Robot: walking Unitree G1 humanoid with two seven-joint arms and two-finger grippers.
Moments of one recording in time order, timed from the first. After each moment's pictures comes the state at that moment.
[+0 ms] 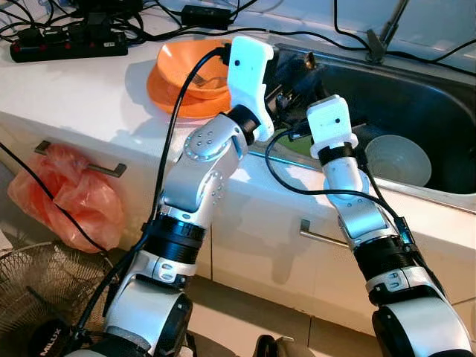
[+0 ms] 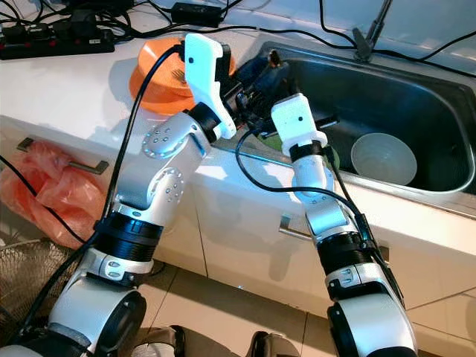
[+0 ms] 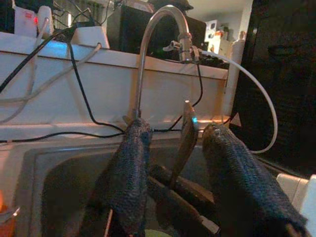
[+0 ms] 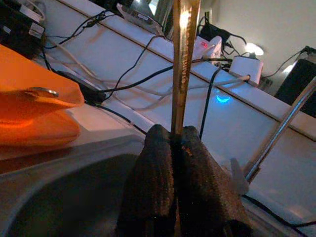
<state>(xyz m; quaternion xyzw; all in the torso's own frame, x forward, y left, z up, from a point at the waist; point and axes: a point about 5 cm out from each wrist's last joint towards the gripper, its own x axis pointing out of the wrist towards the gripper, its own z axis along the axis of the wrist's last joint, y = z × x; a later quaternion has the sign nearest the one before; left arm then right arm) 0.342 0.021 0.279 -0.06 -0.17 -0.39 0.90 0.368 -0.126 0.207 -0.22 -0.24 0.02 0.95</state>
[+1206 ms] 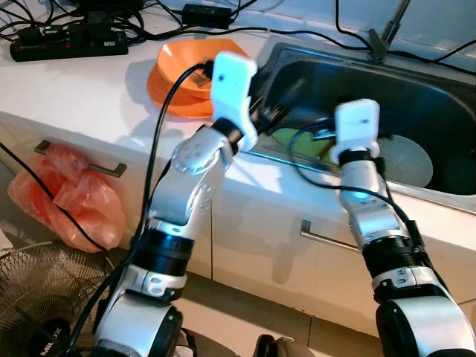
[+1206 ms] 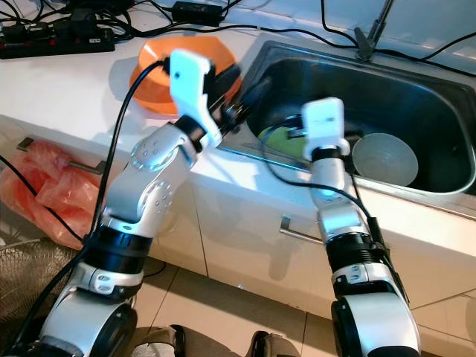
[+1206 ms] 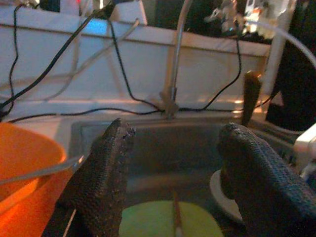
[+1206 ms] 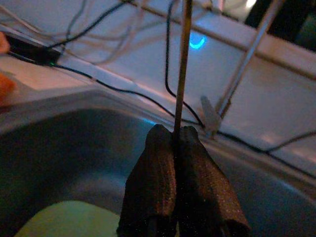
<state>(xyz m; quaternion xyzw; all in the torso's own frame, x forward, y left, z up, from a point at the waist) 0.342 0.044 0.259 -0.03 -0.14 -0.32 0.93 0.376 -0.164 0.190 -0.15 -0.15 -0.07 0.98</state>
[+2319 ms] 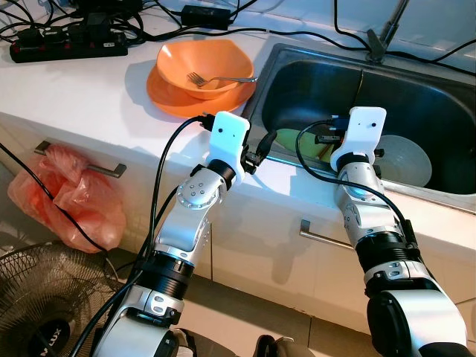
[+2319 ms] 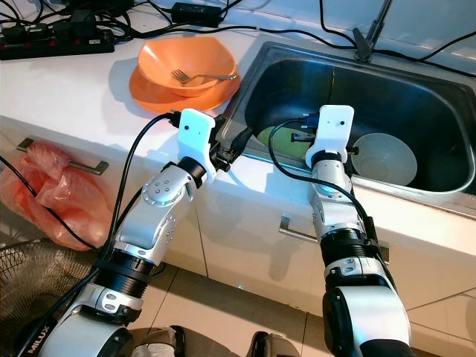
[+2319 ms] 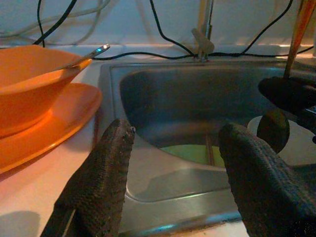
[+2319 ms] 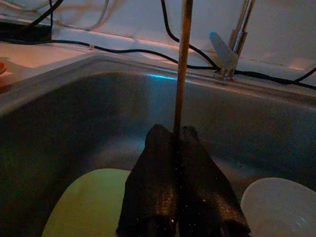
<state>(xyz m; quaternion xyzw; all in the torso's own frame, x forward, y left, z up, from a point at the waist) 0.346 0.052 0.191 0.02 -0.08 -0.26 0.96 0.384 -0.165 0.173 -0.03 -0.07 -0.06 1.00</state>
